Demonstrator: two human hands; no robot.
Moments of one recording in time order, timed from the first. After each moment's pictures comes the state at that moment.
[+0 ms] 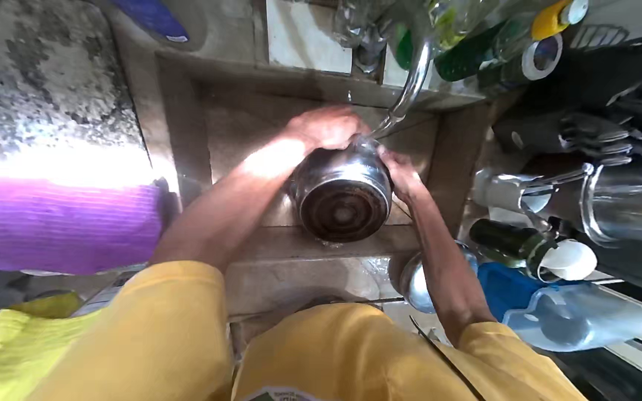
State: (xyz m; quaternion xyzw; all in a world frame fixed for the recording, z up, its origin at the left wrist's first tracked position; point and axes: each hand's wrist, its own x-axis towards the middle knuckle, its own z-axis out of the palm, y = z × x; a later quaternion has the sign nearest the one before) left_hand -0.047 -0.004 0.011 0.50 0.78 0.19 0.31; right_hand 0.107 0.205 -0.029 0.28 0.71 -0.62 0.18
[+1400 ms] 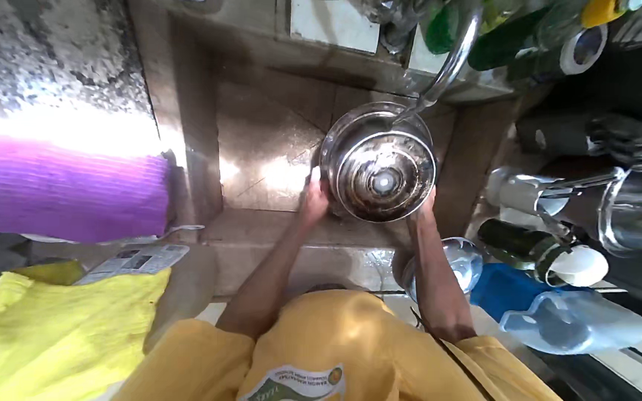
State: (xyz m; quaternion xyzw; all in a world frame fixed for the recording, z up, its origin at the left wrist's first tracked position) left_hand 0.164 -0.052 -0.088 -0.10 0.78 0.54 0.29; right_hand 0.185 0.204 -0.045 0.47 0.62 -0.63 -0.03
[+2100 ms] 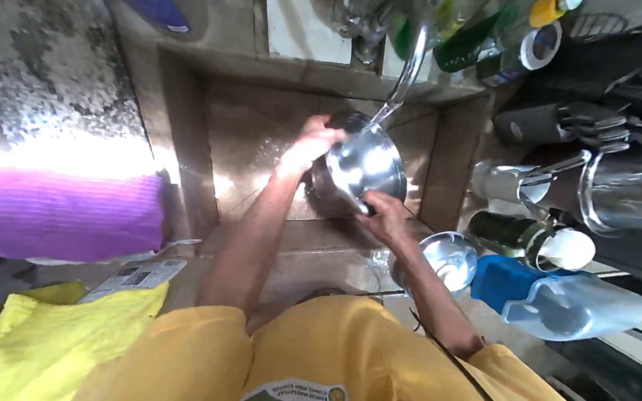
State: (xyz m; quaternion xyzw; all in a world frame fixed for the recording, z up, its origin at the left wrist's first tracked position) left_hand 0.015 -0.024 0.000 -0.08 0.69 0.59 0.42; right_hand 0.202 0.149 0.029 -0.05 0.93 -0.37 0.07
